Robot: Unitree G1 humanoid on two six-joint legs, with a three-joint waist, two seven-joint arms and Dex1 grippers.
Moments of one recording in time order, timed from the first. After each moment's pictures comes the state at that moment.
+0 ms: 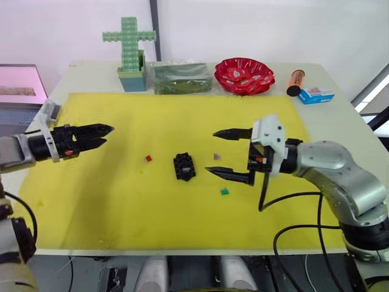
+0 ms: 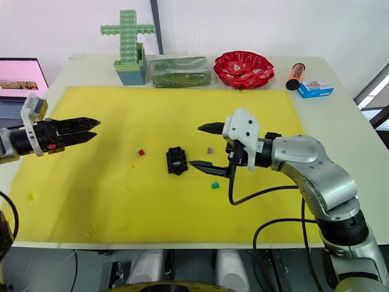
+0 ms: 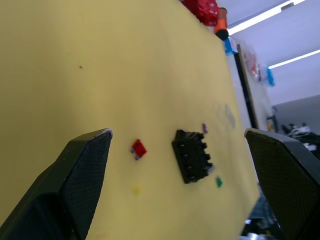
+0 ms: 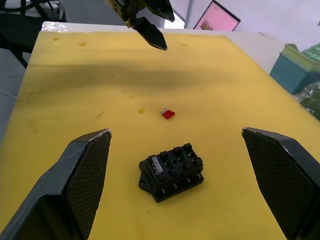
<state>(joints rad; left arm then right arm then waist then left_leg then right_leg) -0.72 0.95 0.31 0.47 -0.85 1.57 -0.85 -0.45 -0.71 0.07 -0.54 0.55 0.64 0.87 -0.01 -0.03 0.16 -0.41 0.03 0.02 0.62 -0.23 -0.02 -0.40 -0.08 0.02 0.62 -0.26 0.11</state>
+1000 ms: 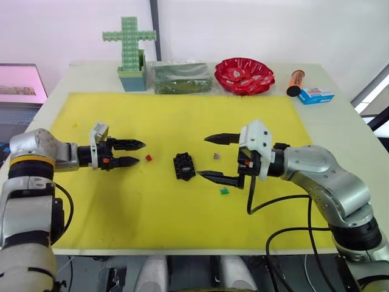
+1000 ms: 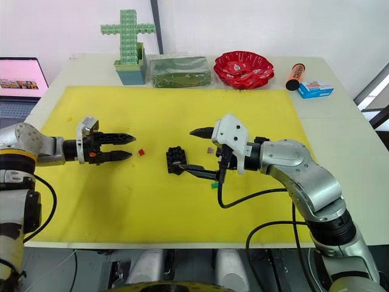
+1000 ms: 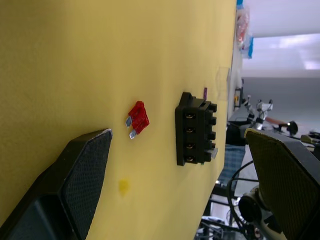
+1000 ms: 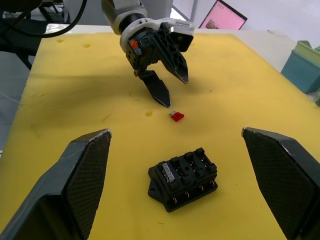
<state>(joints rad) -0.92 0.75 0.05 0.86 -0.66 1.49 -1.06 -0.46 -0.66 0.13 -0.54 0.53 0.65 0.83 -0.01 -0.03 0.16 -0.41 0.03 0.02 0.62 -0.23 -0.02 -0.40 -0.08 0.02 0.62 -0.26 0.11</state>
